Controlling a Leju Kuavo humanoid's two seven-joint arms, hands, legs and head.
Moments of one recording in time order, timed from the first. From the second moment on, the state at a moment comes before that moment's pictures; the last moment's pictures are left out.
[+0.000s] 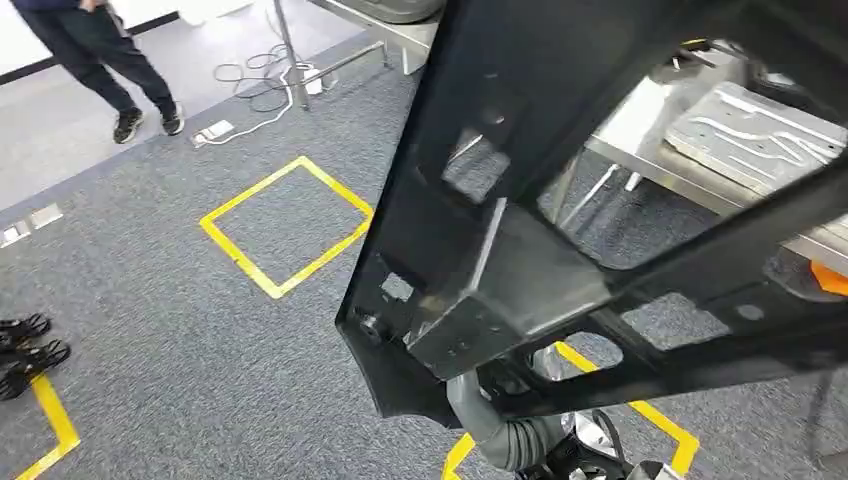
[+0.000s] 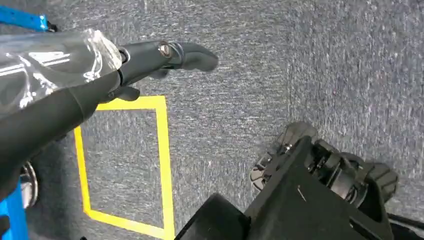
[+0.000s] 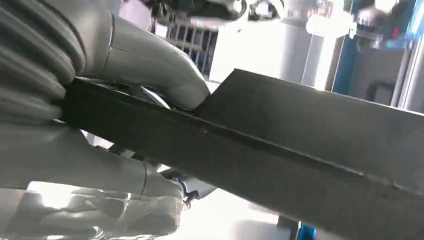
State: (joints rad) left arm -0.12 -0.04 -1.20 -0.23 0.70 0.43 -0.03; right arm -0.19 -0.29 0.72 -2.18 -0.09 -0.43 -0.22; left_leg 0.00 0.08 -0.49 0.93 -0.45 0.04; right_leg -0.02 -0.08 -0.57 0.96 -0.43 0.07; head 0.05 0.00
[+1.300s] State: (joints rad) left arm -0.14 -0.04 -1.20 -0.23 0.71 0.44 -0.04; right arm -0.20 -0.29 0.72 -2.18 -0.09 -0.43 -0.22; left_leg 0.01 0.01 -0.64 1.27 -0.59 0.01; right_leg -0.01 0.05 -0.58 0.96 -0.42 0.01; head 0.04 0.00
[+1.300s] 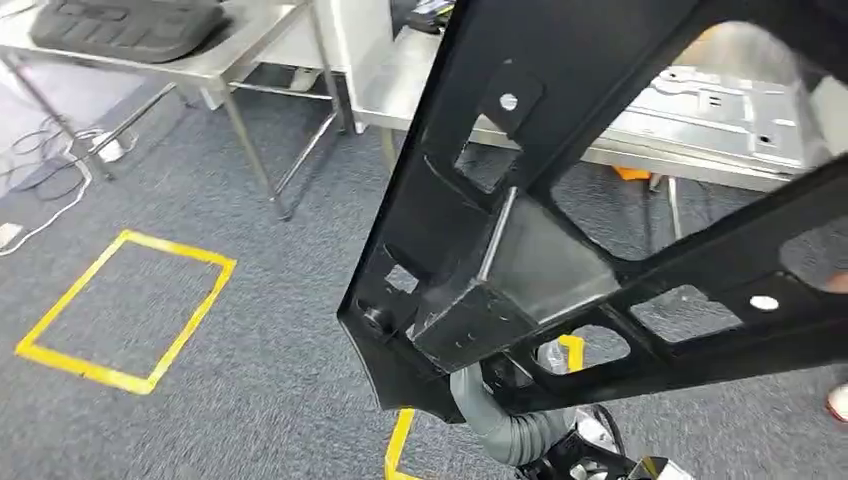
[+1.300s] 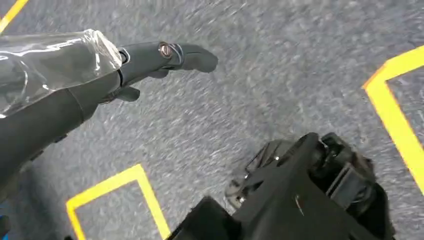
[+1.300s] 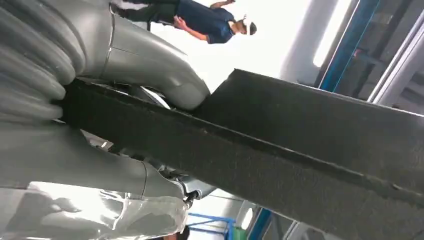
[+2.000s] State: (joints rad) left arm -0.12 -0.03 -1.20 -0.23 0.70 0.44 -0.03; right arm -0.20 -0.29 0.72 -2.18 -0.05 -0.44 -0.23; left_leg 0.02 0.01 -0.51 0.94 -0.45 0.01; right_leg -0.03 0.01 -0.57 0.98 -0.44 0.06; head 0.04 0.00
